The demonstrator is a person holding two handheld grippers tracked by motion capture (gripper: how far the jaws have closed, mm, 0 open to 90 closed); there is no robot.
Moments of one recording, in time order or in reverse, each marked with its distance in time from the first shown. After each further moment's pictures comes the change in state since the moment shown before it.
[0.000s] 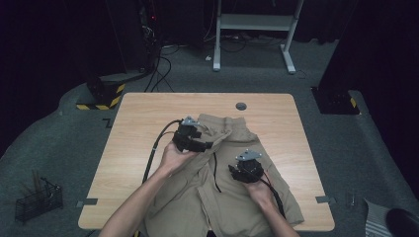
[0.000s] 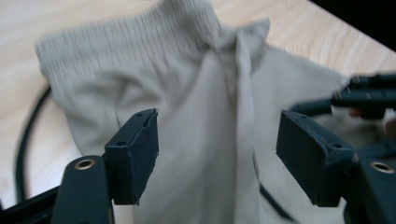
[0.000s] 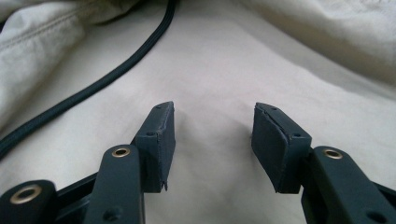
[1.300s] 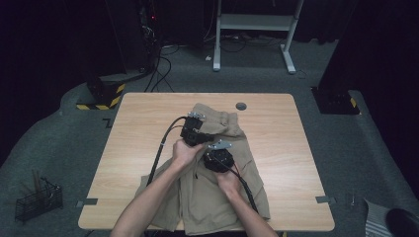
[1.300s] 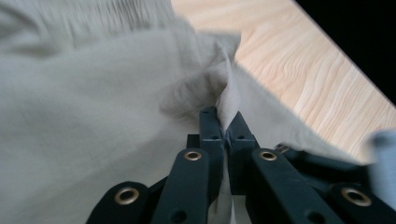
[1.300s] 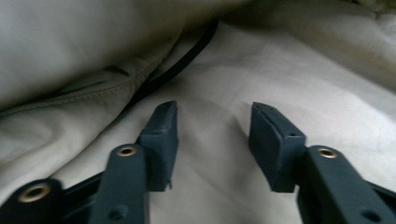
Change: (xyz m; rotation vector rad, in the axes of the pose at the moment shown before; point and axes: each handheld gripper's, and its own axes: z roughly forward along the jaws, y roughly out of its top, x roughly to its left) left arm 0.011 0.024 0.034 0.042 -0.067 -0.200; right arm 0.051 0.055 0.058 -0.042 -0.010 0.105
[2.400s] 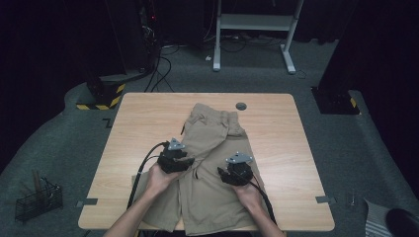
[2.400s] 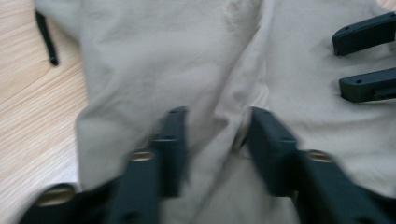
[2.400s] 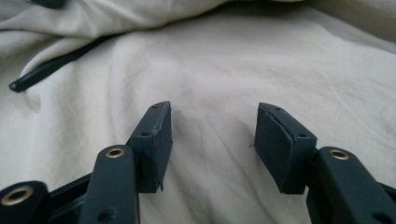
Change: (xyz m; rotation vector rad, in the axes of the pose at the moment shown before) left arm 0.011 -0.097 -0.039 -0.009 0.220 0.221; right arm -0.026 -0.044 -0.048 0.002 0.048 -0.066
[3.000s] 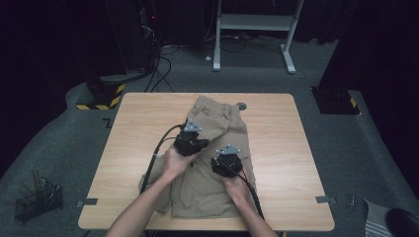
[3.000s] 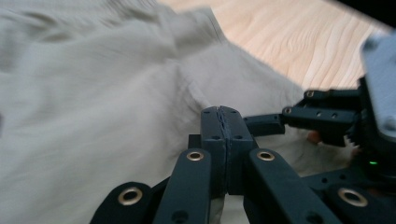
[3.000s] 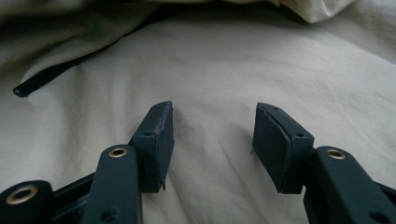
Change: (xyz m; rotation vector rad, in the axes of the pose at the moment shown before) left arm -0.025 0.073 0.013 -0.043 -0.079 0.040; right arm 0.012 0.028 0.030 -0.006 -0.105 0.051
